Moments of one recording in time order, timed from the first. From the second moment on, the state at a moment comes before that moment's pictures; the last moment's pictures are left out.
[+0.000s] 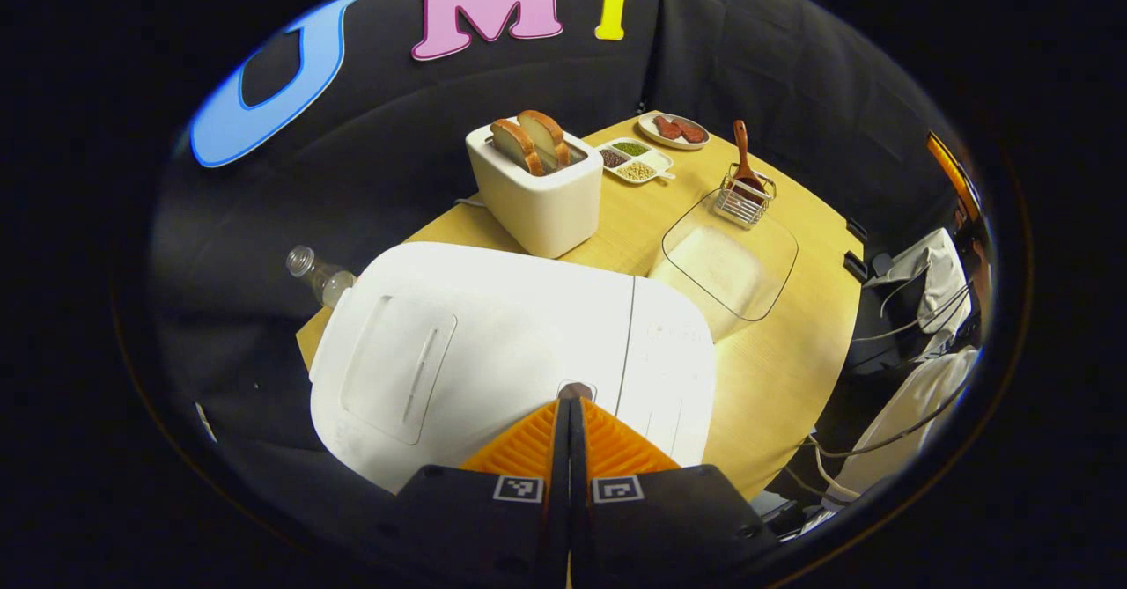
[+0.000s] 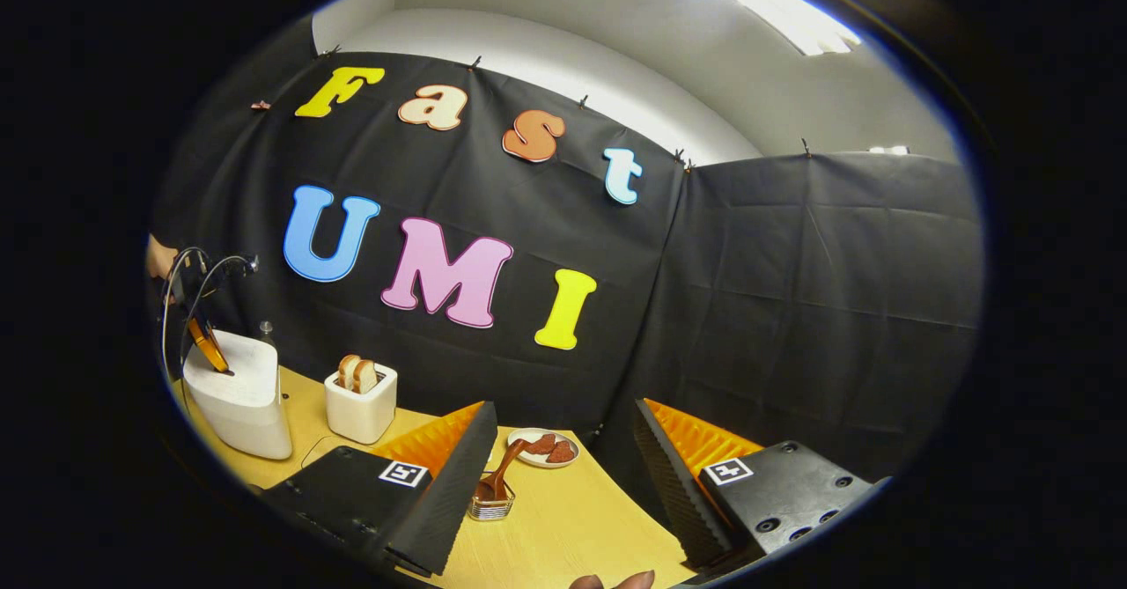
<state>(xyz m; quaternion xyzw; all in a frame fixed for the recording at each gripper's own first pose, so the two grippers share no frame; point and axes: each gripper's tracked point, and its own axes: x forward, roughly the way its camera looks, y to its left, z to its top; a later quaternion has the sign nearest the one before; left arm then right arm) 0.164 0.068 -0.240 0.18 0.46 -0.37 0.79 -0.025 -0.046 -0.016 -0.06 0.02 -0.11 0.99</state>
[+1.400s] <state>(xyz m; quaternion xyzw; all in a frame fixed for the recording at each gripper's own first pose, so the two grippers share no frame) 0.091 0.094 -0.012 0.07 0.03 0.01 1.00 -0.001 -0.064 -0.042 -0.01 0.04 -0.03 1.00</state>
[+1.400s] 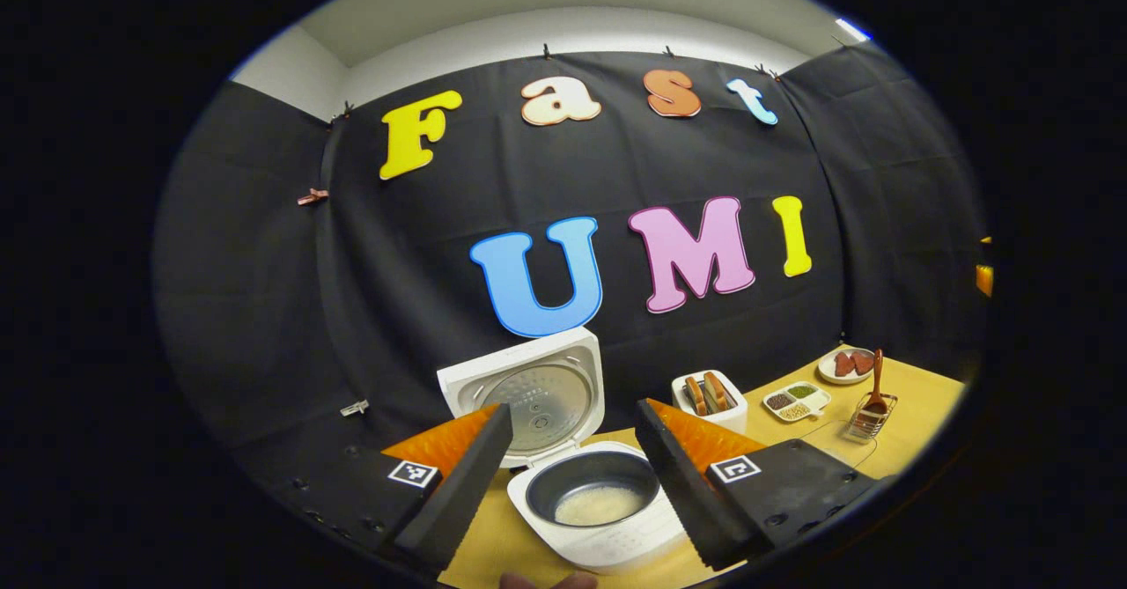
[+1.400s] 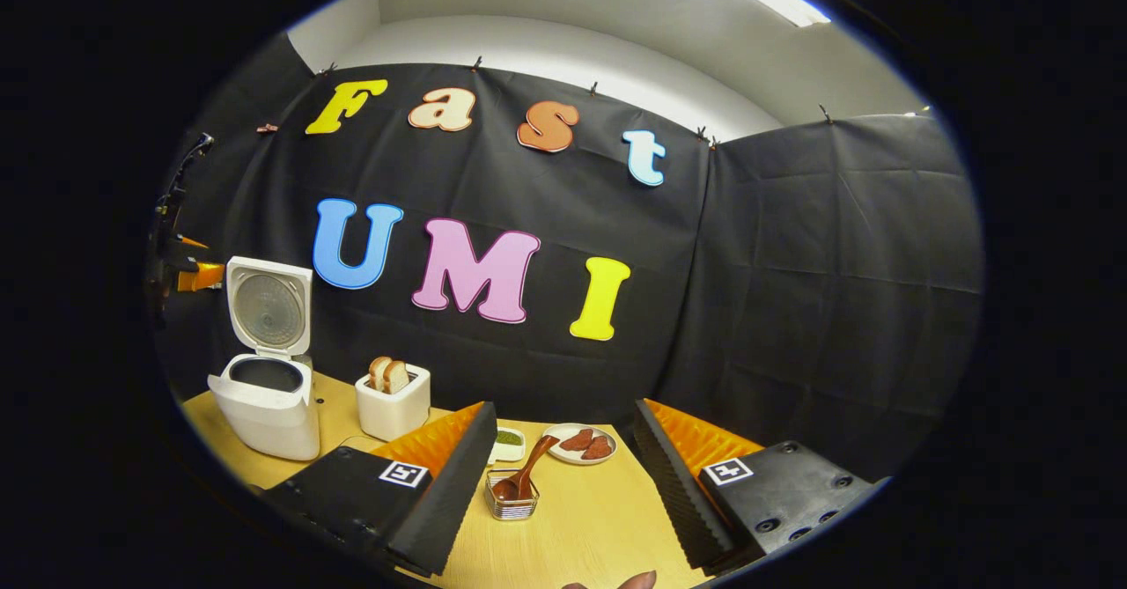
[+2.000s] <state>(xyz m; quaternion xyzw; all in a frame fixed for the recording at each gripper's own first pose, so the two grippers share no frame) 0.030 0.030 -0.007 -0.03 -0.02 0.04 1.00 0.033 -0.065 -0.080 0.00 0.06 0.04 1.00</state>
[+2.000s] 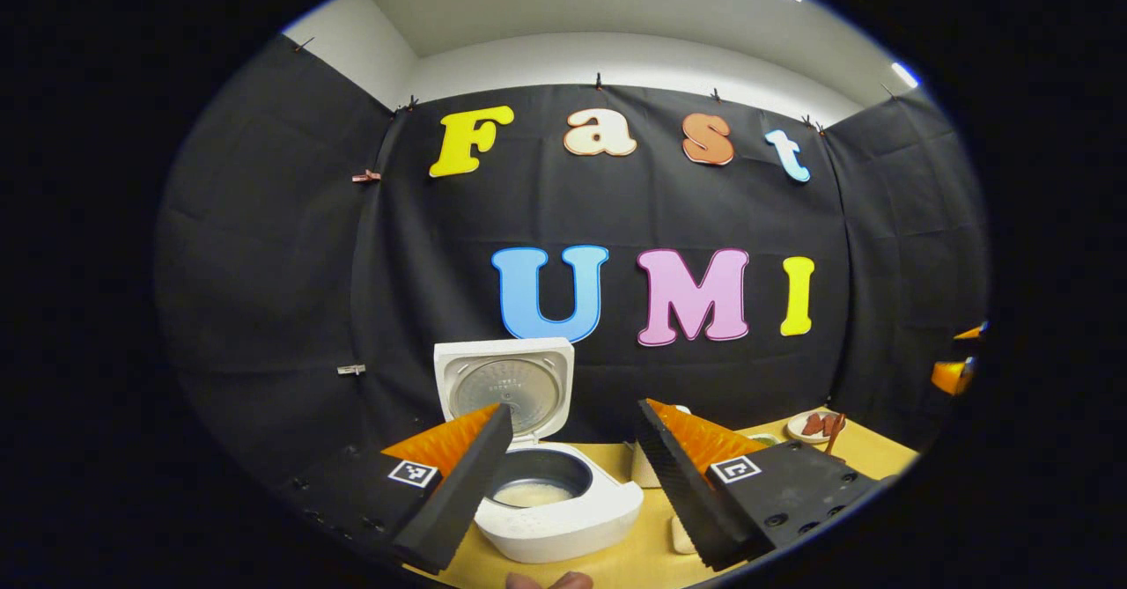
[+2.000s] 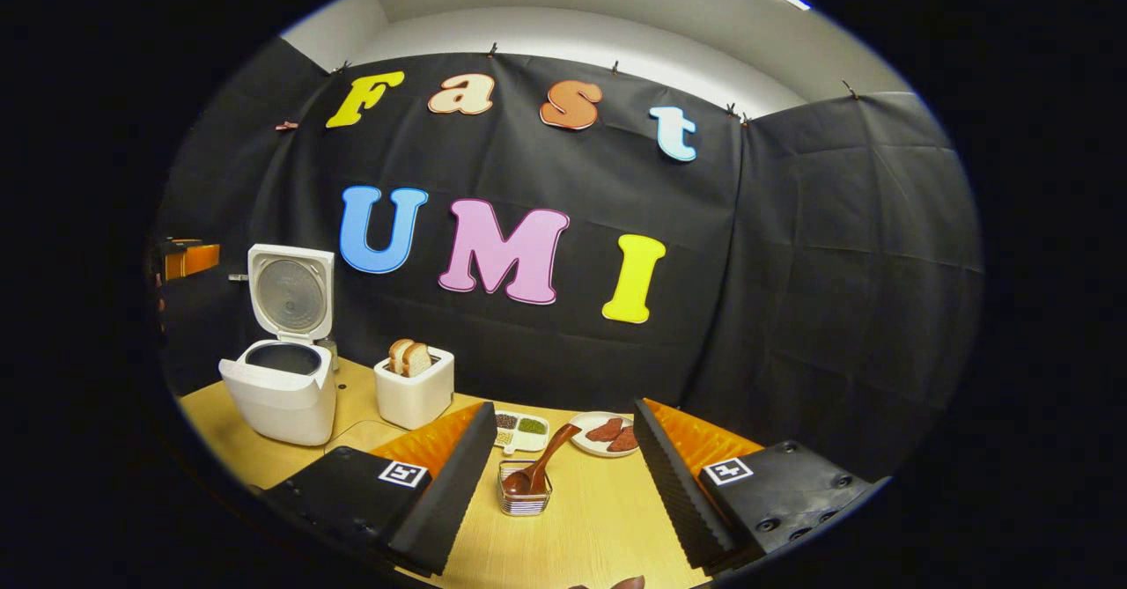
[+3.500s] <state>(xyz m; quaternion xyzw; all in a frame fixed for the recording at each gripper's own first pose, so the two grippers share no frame) 0.005 -0.022 -0.061 -0.05 0.07 0.17 0.98 0.200 -0.016 -0.347 0.19 0.35 0.19 0.90</state>
